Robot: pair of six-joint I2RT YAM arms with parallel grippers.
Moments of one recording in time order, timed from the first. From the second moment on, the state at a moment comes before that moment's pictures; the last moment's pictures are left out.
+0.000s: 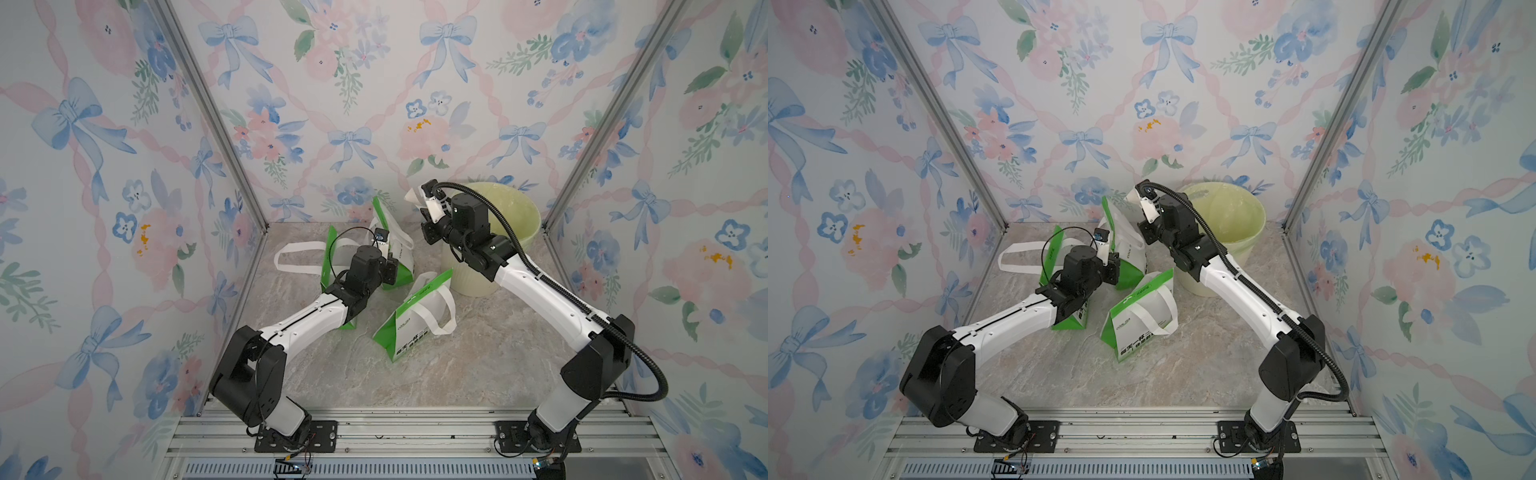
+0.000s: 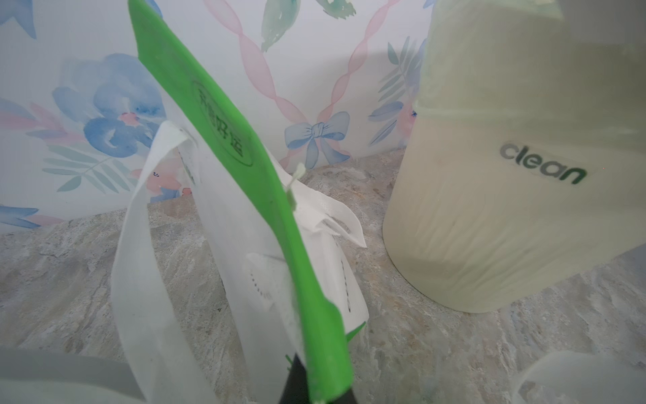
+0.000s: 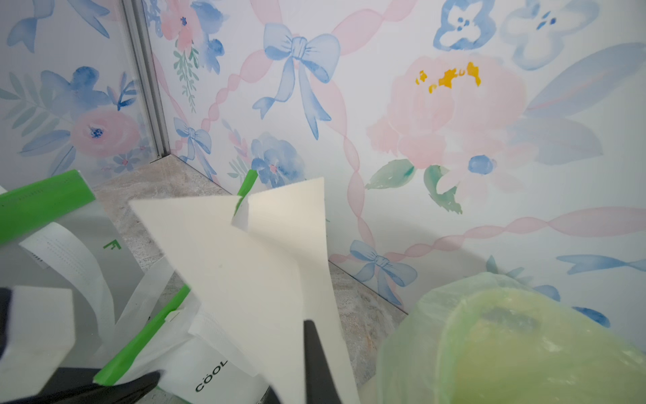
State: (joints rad) left arm -0.57 1.52 1.02 0.14 -0.16 -0.13; right arm 0.62 1.69 1.69 -0.25 0.14 -0.21
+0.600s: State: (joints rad) left arm -0.56 1.52 1.07 0.09 -0.16 -0.13; right arm 0.62 1.51 1.58 -0.25 0.13 -0.18
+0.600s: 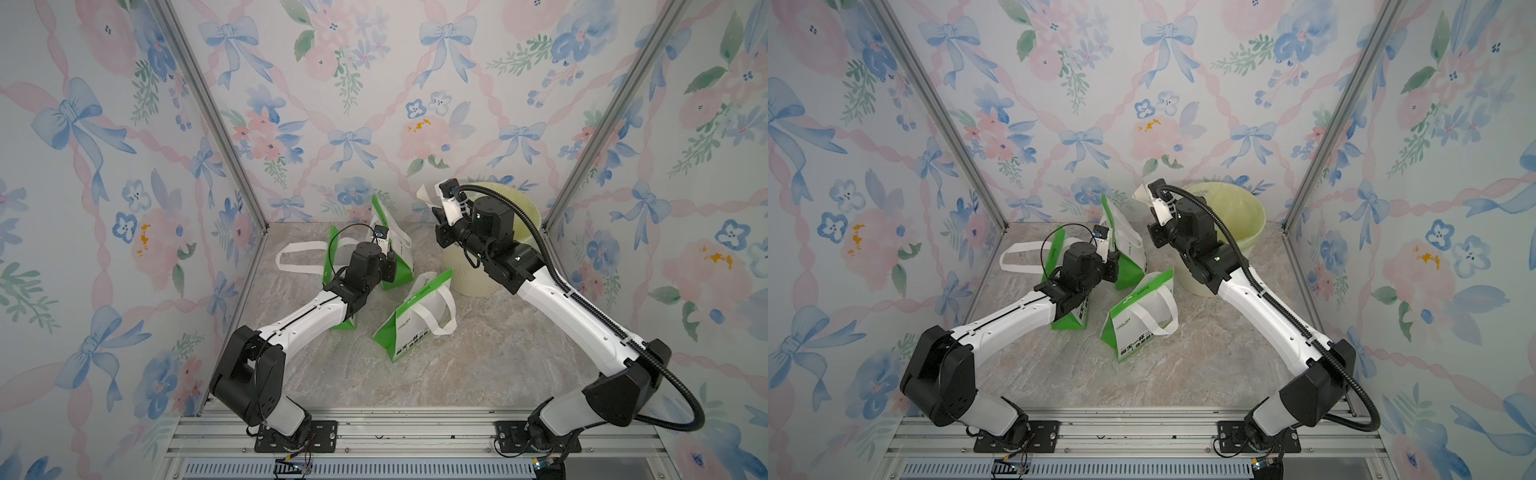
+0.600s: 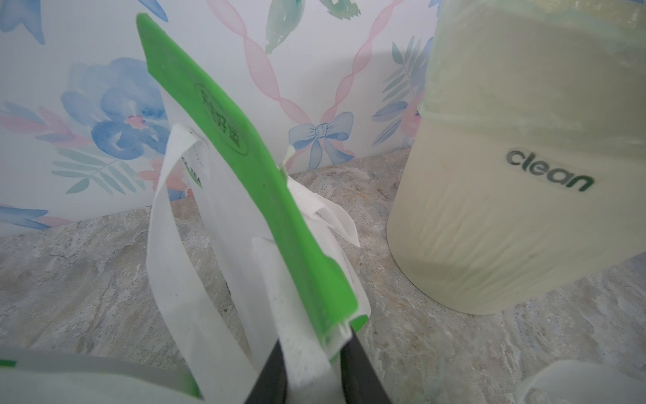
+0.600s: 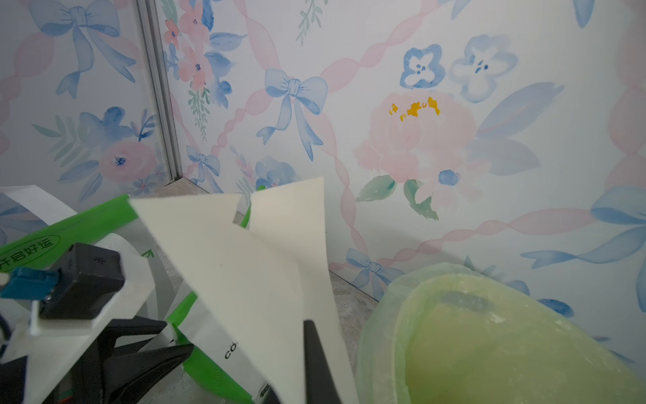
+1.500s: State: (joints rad) left arm -0.56 1.22 1.16 0.06 0.11 -0.08; right arm 0.62 1.25 1.53 -0.67 -0.03 -0.08
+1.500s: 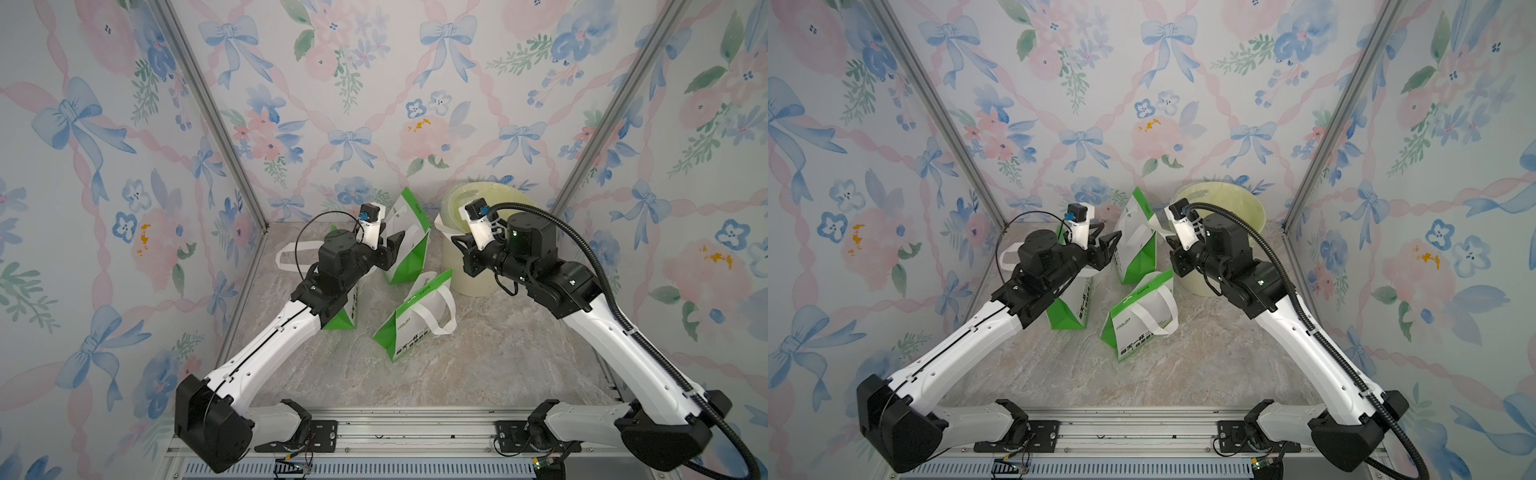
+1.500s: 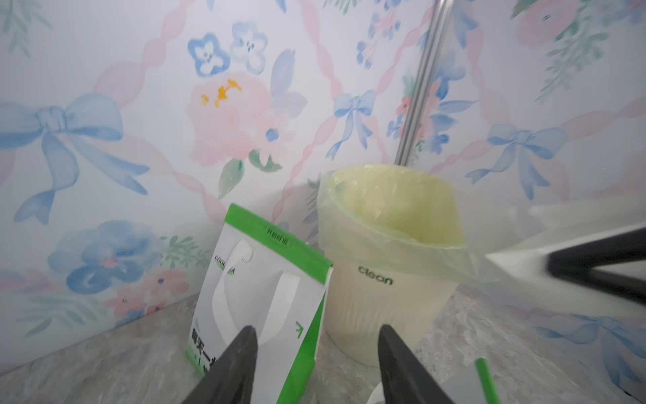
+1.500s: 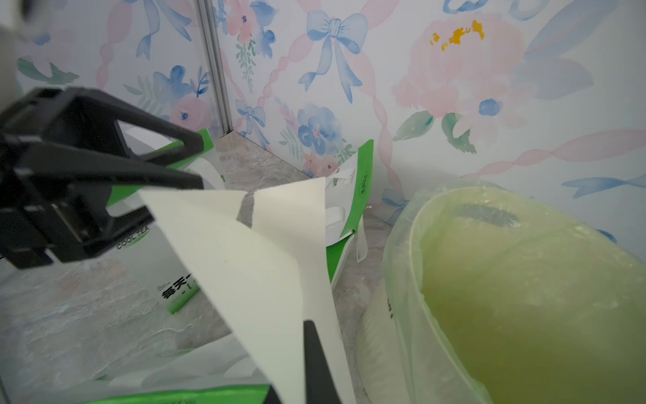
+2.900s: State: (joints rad) left arm -0.64 1.26 1.18 0.06 0.84 -0.07; right arm 0.64 1.27 1.60 -1.01 -0.56 0.05
